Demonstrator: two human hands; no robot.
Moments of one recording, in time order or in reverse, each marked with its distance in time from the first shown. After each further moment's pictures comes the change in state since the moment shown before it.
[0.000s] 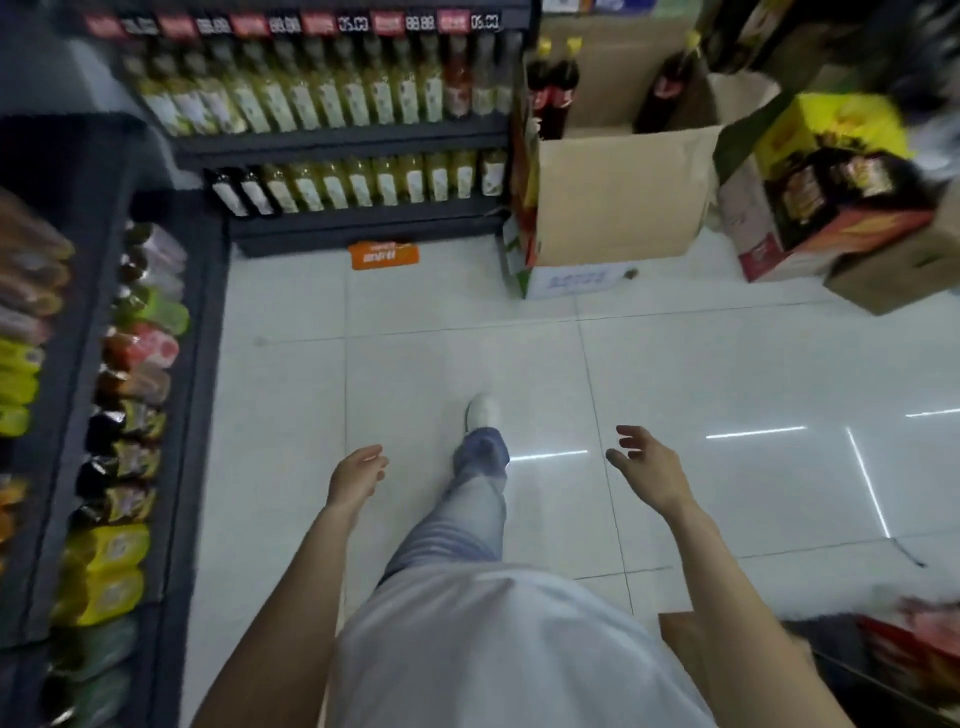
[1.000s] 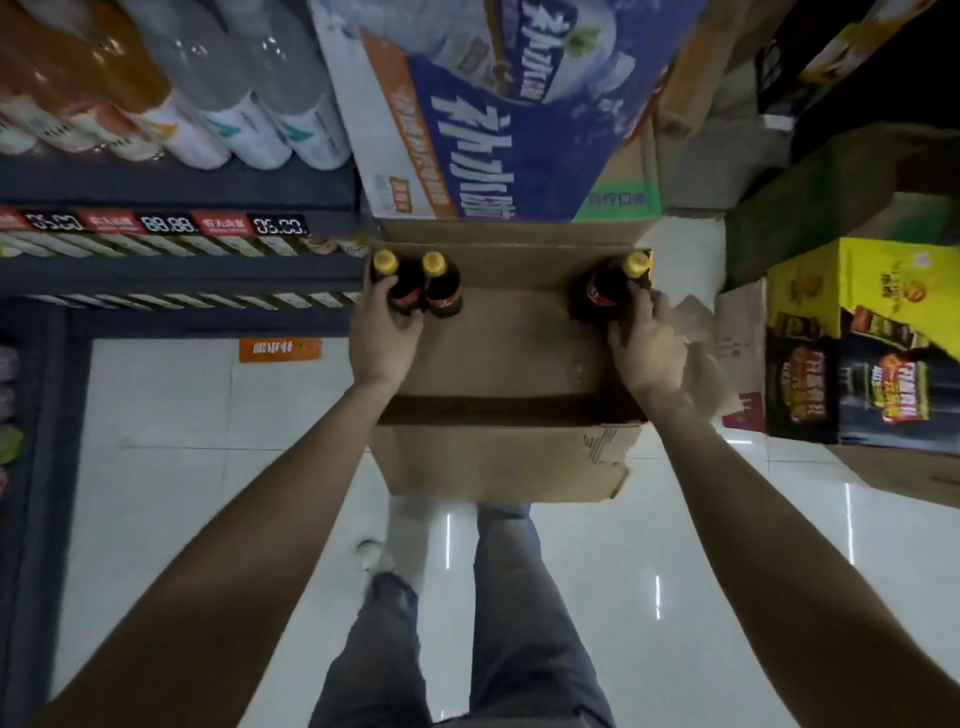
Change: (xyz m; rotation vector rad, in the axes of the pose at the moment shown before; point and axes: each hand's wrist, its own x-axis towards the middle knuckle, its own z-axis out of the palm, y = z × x) left_hand 0.331 0.674 0.341 0.324 0.343 0.484; right_hand 0.697 -0.255 -0.346 -0.444 0.245 -0.330
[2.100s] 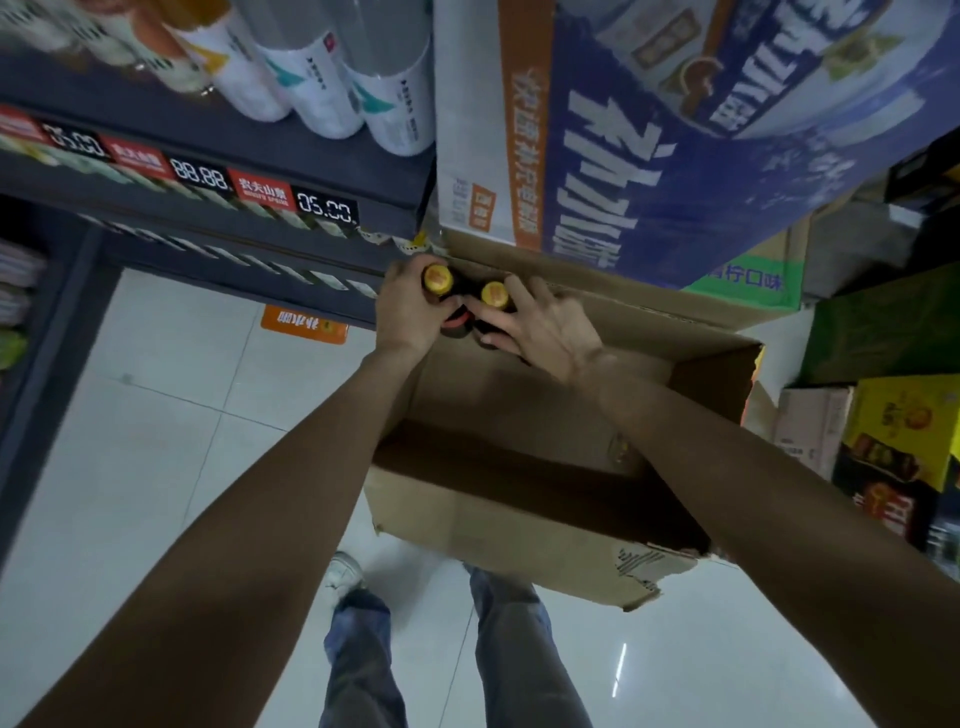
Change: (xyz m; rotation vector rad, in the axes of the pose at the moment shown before) left_hand 0.095 -0.032 0.031 -0.019 0.148 -0.025; right_hand 0.096 -0.136 0.092 -0.626 0.020 -1.142
